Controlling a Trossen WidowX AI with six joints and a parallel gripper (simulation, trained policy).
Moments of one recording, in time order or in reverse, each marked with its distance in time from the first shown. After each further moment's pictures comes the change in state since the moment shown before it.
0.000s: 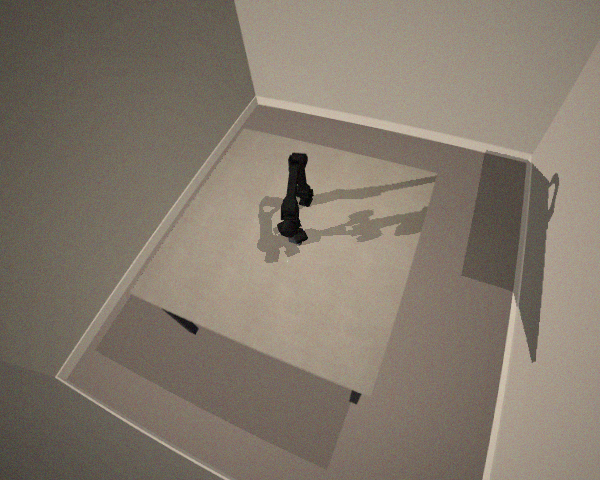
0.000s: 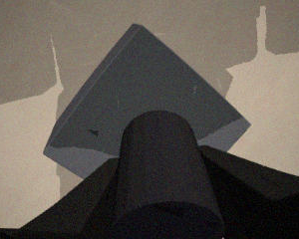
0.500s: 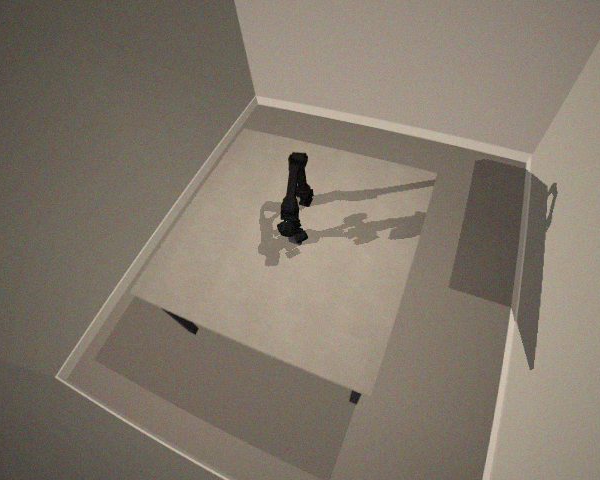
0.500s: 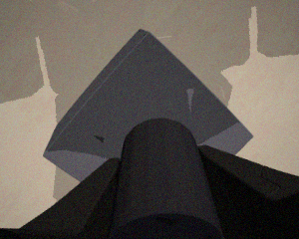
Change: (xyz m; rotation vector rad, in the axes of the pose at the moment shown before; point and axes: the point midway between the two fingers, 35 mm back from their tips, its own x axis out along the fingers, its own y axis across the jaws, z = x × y) arm 0.001 0.000 0.002 -0.045 -0.016 0.016
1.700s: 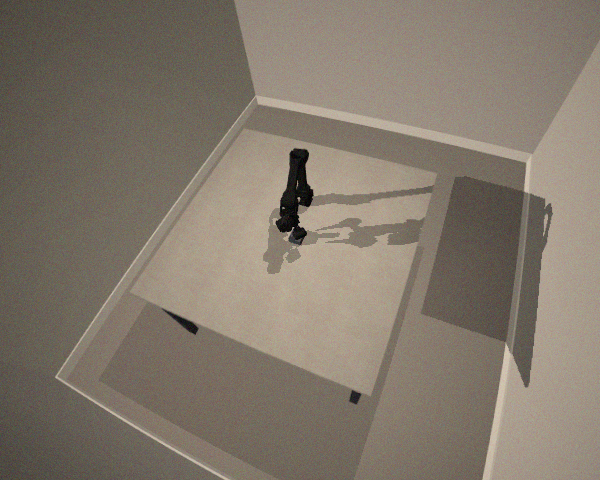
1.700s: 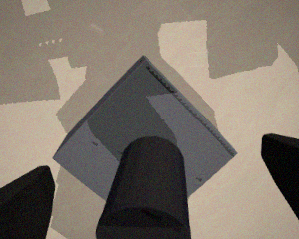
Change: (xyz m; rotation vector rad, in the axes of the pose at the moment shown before) arm -0.017 -0.006 0.007 -0.039 -0.095 0.064
